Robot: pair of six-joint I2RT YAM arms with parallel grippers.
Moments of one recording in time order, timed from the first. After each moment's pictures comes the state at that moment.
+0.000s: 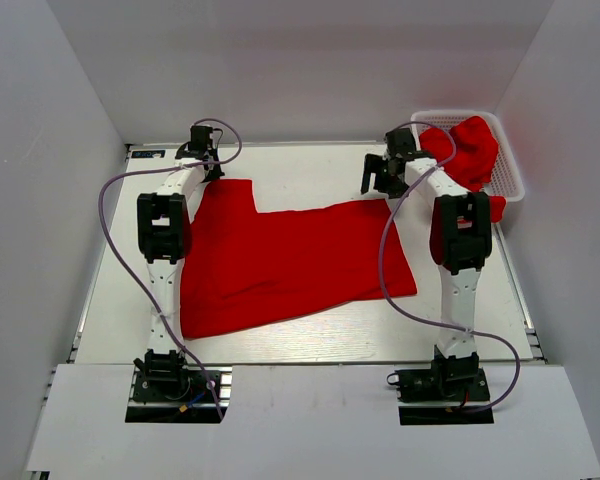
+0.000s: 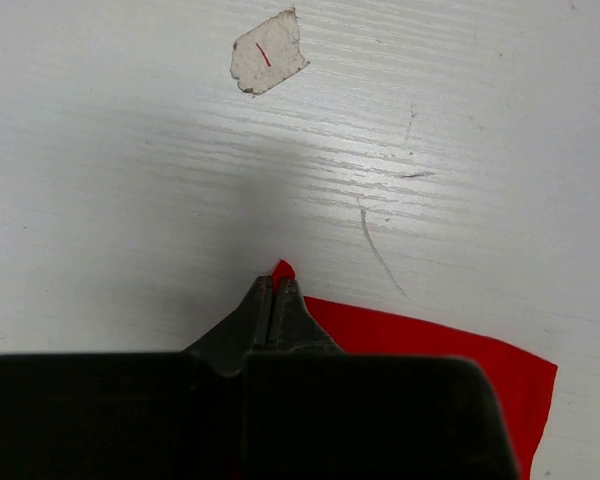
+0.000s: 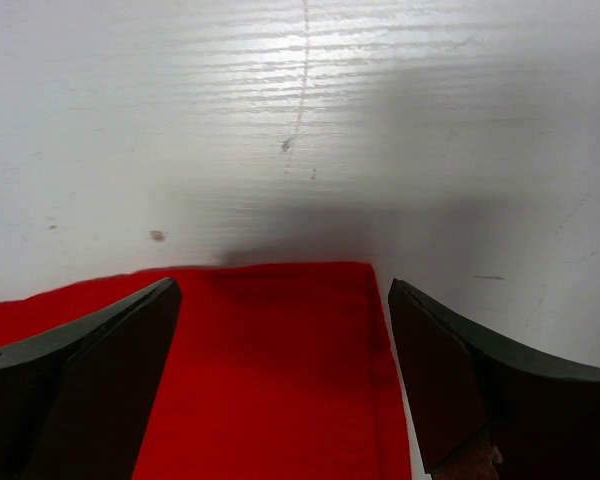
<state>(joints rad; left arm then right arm) -0.07 2.51 2.12 -0.44 -0.14 -0.23 0.20 2.24 1.83 -0.56 -0.07 0.26</state>
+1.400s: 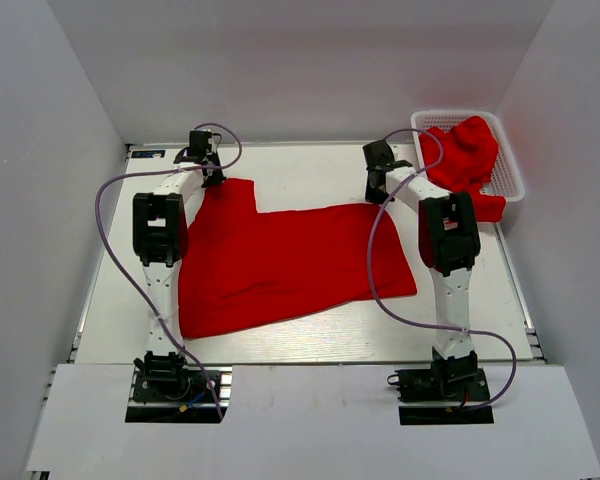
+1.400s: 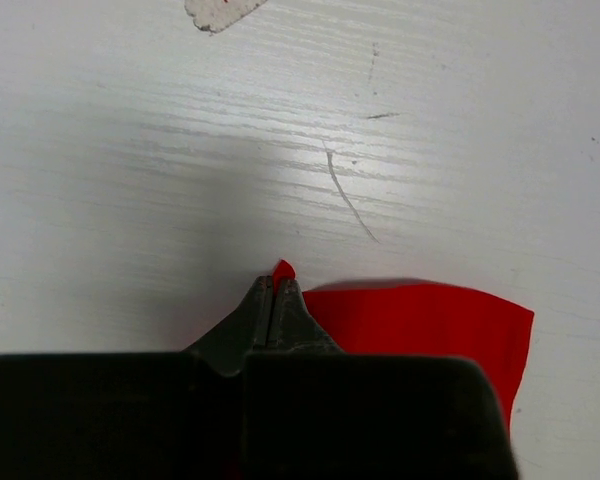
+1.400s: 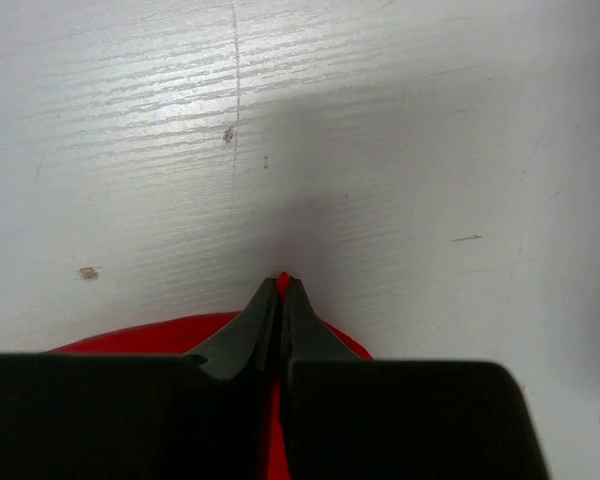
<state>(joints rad) -0.07 2.42 1.96 -0.35 -0.06 -0.26 0.30 2.27 1.77 -0.52 0.29 0.34</state>
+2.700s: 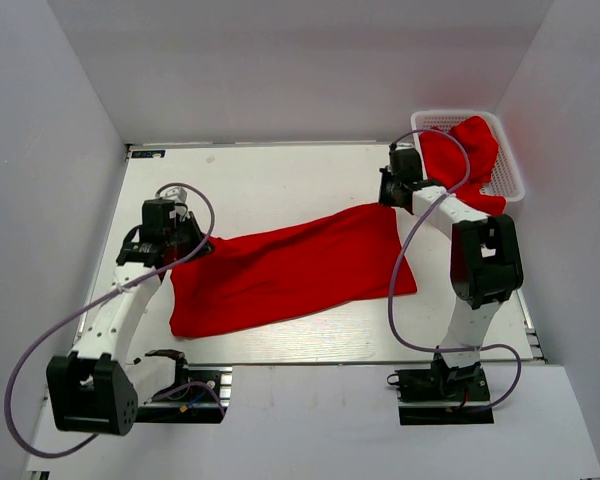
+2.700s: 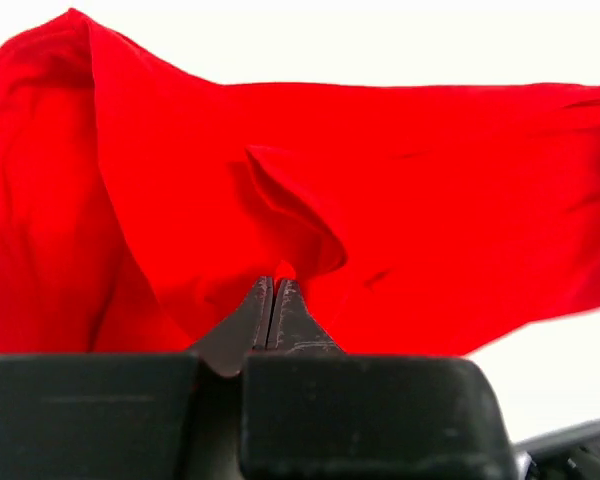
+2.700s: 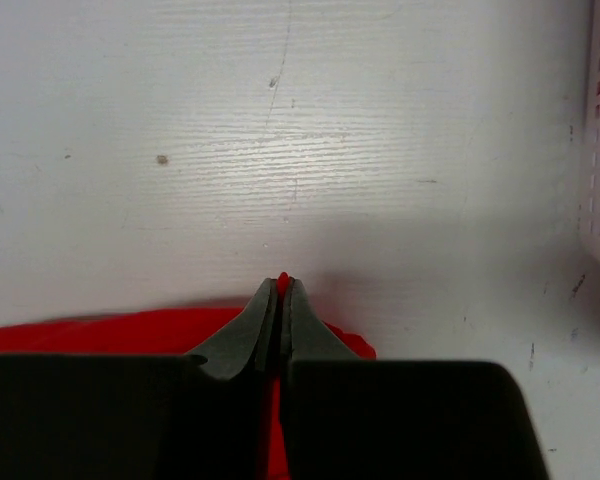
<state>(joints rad) -0.08 1.14 0.84 -0.48 0.19 -0.43 0.26 1.87 1.33 -0.21 0.11 0.21</state>
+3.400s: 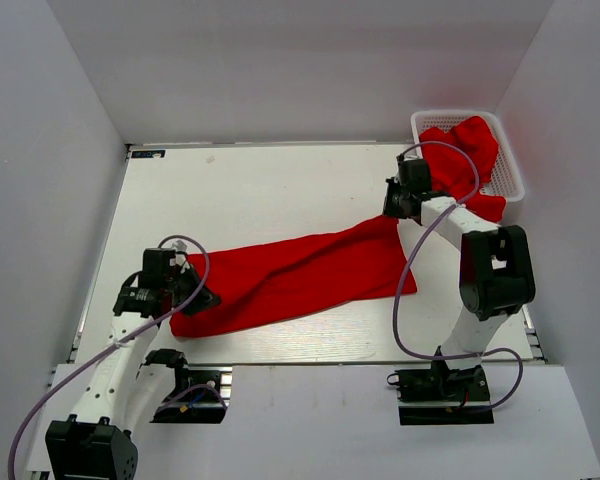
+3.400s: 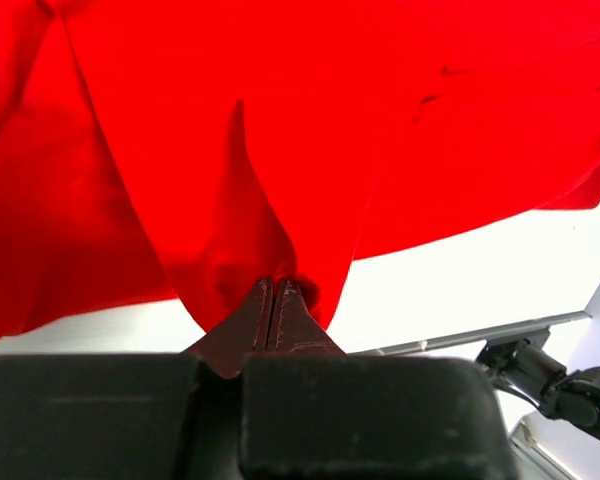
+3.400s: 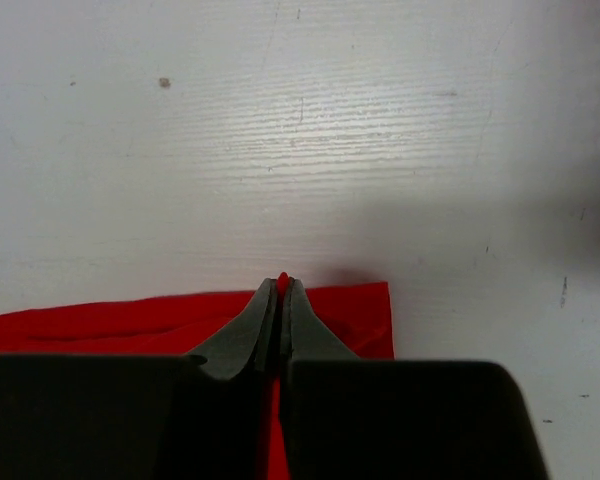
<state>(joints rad) -0.08 0.77 0.57 -0.76 0.31 -0.60 0.22 1.77 1.19 -0.21 0.01 0.26</state>
